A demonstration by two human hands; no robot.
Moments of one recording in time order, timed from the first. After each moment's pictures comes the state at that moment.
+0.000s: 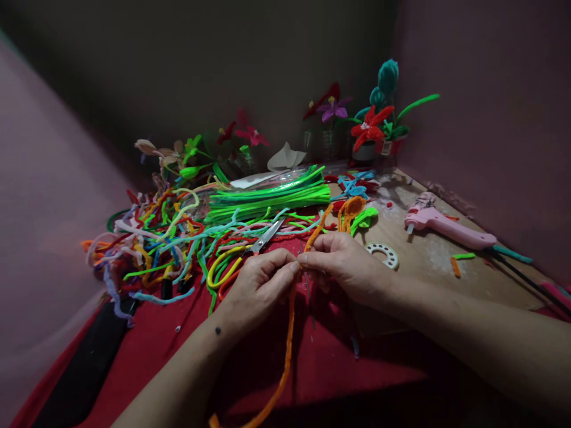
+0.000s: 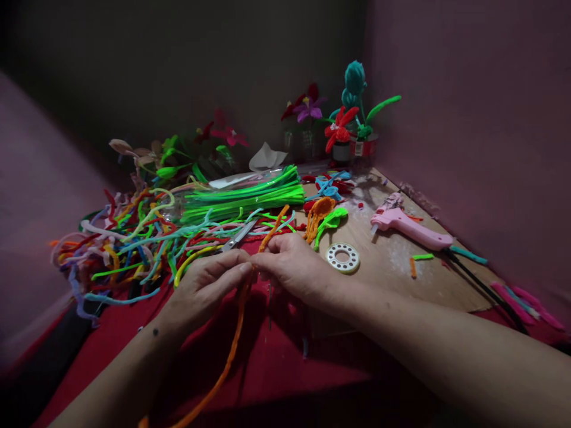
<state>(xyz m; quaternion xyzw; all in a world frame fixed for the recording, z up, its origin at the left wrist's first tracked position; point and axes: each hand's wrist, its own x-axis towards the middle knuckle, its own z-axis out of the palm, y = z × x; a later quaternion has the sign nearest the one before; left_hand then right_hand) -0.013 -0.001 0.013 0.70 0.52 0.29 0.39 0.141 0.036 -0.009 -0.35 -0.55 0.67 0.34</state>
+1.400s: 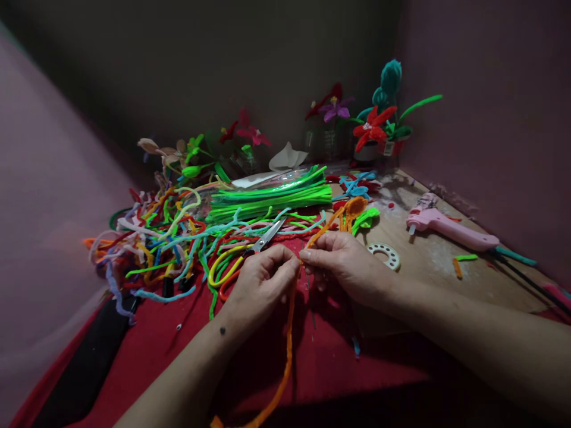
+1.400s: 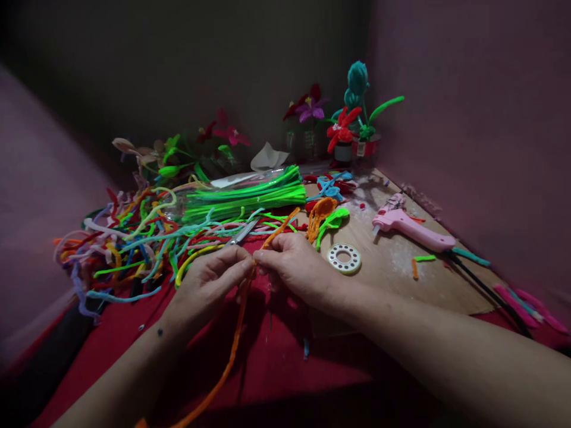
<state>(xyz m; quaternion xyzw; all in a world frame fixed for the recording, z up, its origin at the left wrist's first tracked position) -0.008 -0.002 0.008 0.64 0.55 0.36 0.40 0.141 0.036 -0.013 -0.35 -0.53 0.69 0.34</state>
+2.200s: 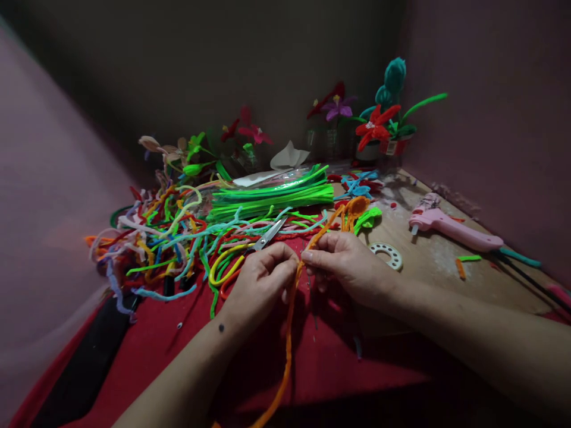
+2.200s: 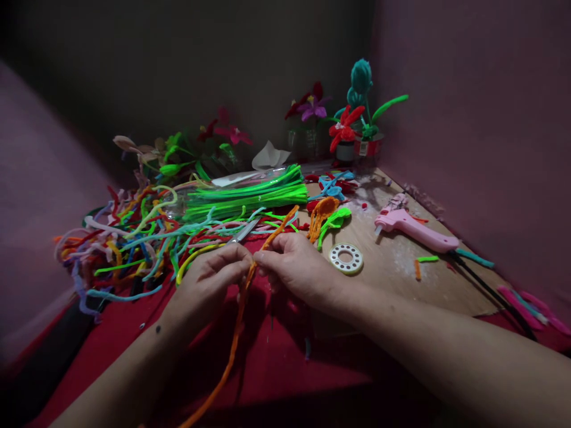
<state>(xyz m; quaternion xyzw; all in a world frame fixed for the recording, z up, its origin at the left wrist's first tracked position) -0.010 -0.002 0.007 0.60 0.55 0.37 0.45 0.141 0.035 -0.014 -0.35 -0.55 0.68 0.34</state>
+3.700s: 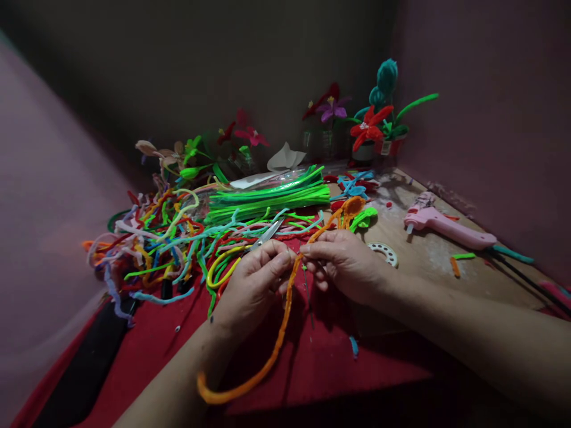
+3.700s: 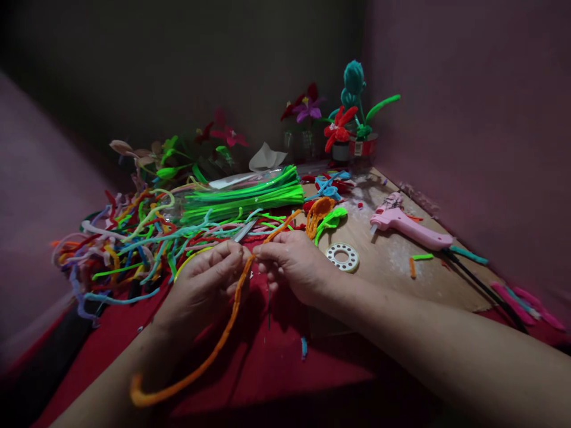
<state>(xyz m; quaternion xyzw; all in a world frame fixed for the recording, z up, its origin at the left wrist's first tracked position) -0.007 -0.002 0.001 0.50 0.46 0.46 0.57 0.138 0.038 -0.012 -0.31 -0.41 0.77 0.38</state>
